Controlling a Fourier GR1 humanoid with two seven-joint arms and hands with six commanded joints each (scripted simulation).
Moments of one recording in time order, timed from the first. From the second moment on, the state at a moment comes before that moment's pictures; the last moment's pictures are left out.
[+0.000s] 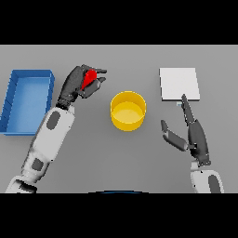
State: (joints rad) left arm -0.61 0.11 -0.17 -1.08 -0.33 0.10 0.00; right arm 0.10 -0.08 0.12 -1.71 0.24 -0.03 -0.11
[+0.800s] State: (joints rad) left arm -0.88 0.29 -0.61 -0.99 -0.76 -0.06 0.07; right arm 0.12 -0.07 0.13 -1.74 0.22 -0.01 -0.11
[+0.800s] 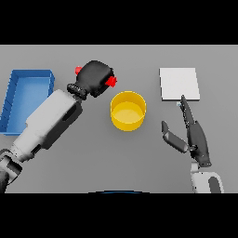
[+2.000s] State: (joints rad) left arm -1.30 0.23 -1.23 -0.73 -1.13 -0.27 -0.07; right arm 0.10 -0.05 0.11 -1.71 0.25 -0.07 -0.10
